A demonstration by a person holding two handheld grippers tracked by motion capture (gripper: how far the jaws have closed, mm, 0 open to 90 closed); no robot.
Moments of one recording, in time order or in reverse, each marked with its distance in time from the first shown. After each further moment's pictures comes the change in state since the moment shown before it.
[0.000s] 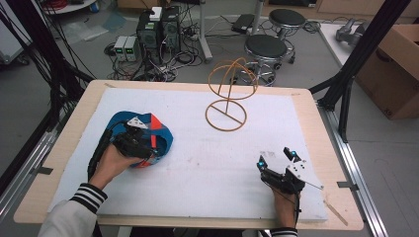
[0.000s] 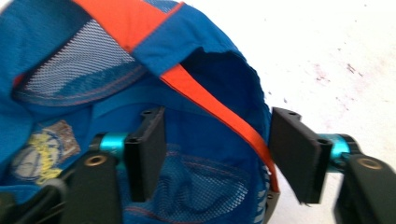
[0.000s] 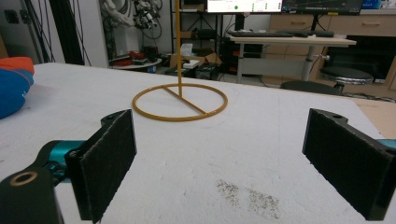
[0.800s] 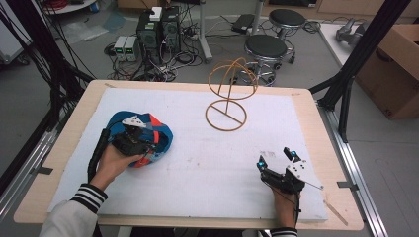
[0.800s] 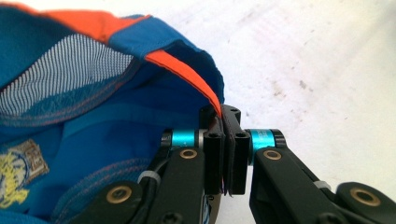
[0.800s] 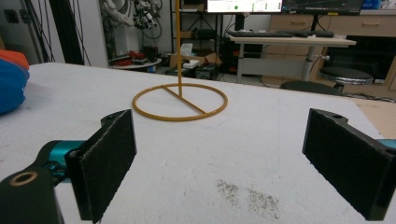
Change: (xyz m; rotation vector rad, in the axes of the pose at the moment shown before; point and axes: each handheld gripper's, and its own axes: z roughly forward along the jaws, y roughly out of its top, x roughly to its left) left arm -0.004 0.002 -0.012 -0.095 -0.103 -0.002; right arm 0.000 0.000 0.000 -0.001 0.000 -0.006
